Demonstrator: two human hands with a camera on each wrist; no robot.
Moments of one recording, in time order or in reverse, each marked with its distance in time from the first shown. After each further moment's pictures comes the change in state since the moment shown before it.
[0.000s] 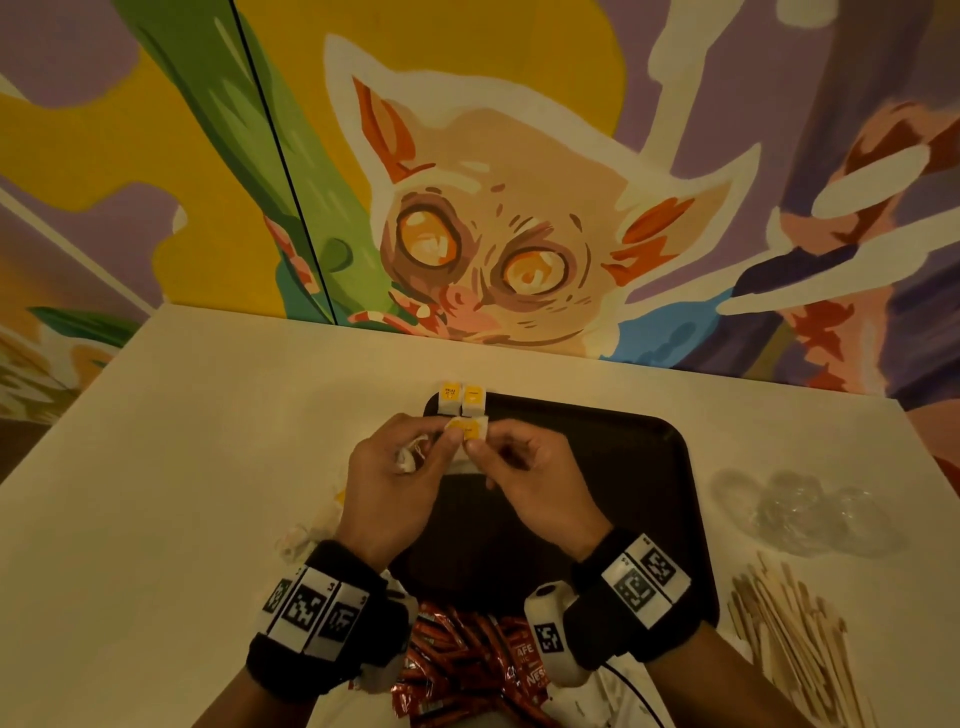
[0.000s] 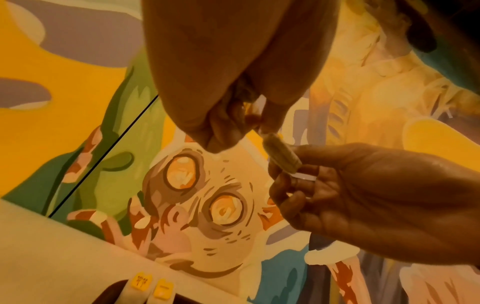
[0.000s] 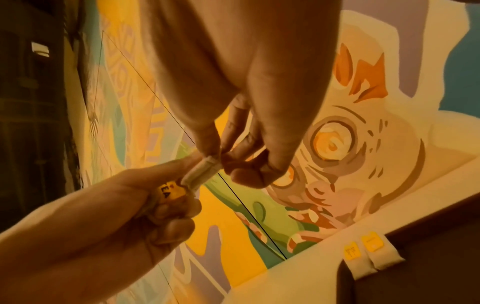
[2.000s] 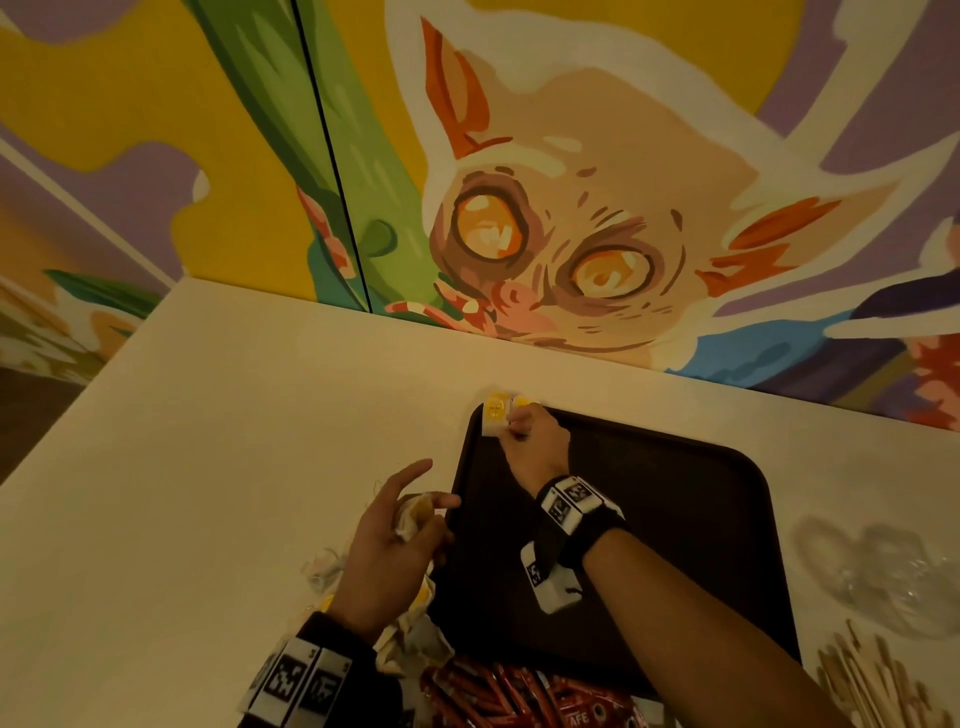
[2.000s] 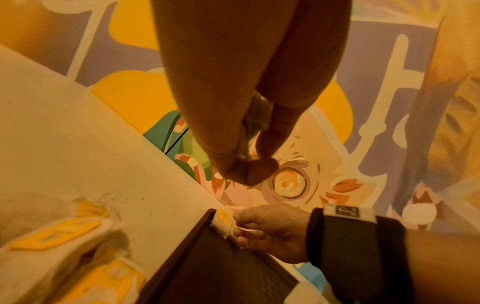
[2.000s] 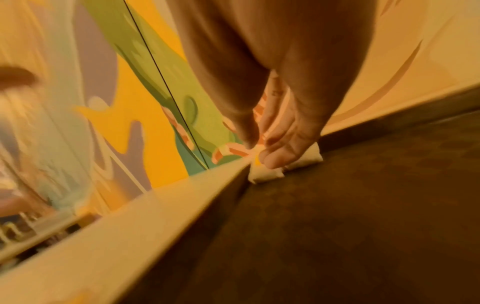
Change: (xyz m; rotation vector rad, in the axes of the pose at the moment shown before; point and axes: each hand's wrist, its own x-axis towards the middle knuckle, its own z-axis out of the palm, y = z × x) left_hand 0.004 -0.084 -0.033 -0.272 -0.106 -0.504; right_hand 0.139 0.123 0.044 -0.441 0.228 0.361
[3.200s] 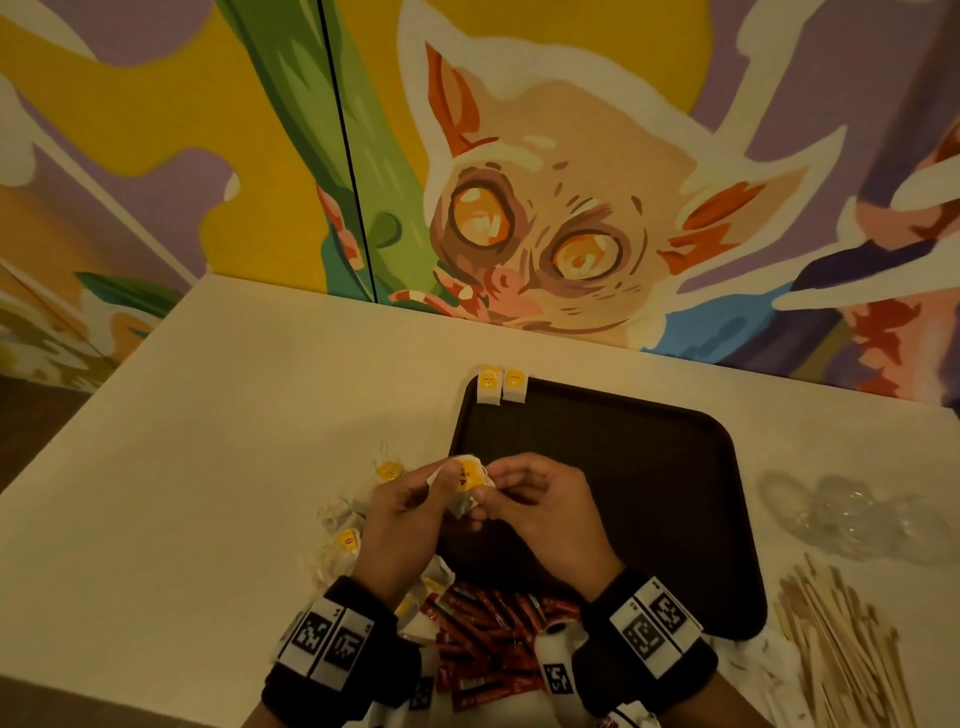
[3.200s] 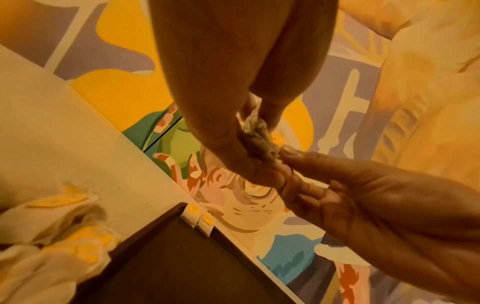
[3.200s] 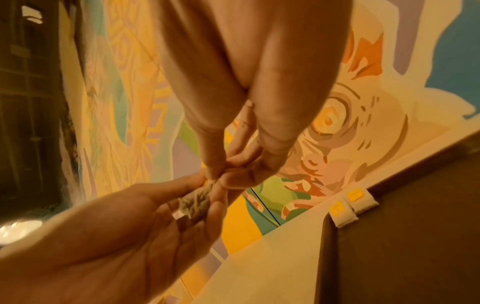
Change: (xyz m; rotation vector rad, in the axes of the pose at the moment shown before) left_hand -0.064 0.005 0.019 -0.196 -0.003 0.051; right_hand -0.179 -0.010 -0.056 0.430 -0.212 -0.233
